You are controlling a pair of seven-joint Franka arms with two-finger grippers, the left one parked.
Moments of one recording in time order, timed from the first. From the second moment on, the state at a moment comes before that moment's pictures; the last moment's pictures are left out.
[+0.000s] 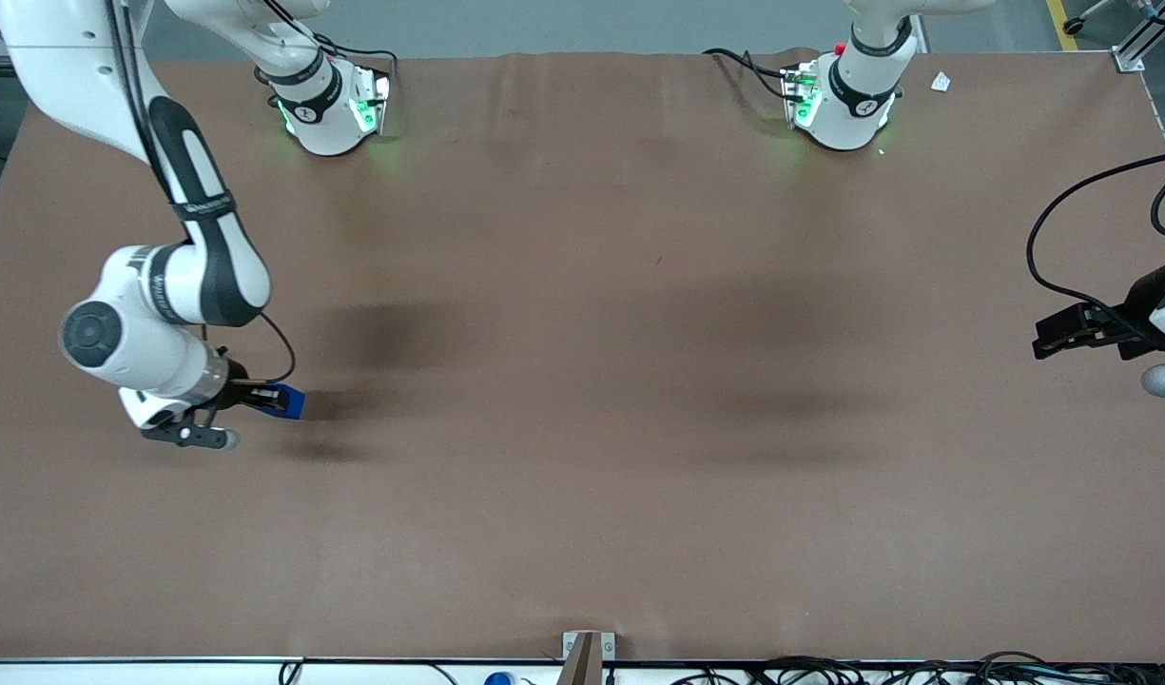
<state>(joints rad) 0.03 0.41 -0.06 -1.89 0.06 2.26 0.11</state>
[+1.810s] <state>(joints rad) -0.28 0.27 -0.06 -1.96 0.03 2.22 -0.32</state>
